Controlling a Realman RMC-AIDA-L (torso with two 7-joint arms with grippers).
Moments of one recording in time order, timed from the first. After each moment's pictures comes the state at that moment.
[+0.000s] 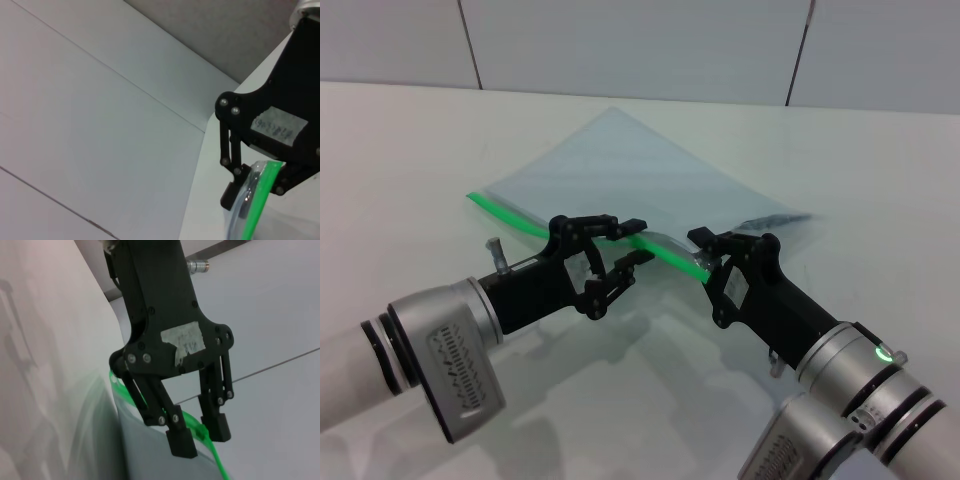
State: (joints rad) left arm -0.61 -2.04 0.97 -0.06 1.24 1.36 0.46; right arm 0.47 2.04 -2.88 -0.66 1.08 -0.92 -1.33
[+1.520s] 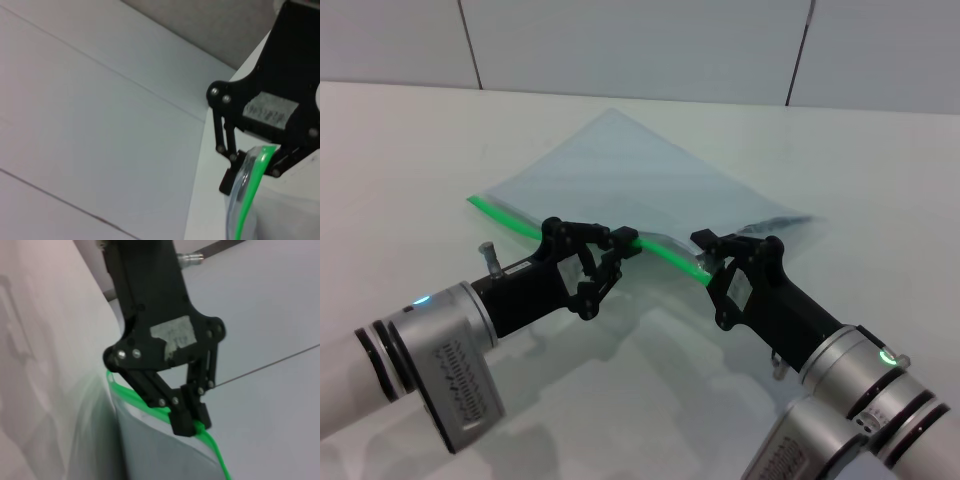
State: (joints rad) left arm -0.60 -2.04 0.96 -0.08 1.22 1.35 0.56; right arm 0.46 2.04 -2.88 -0.65 1.07 -0.93 -1.32
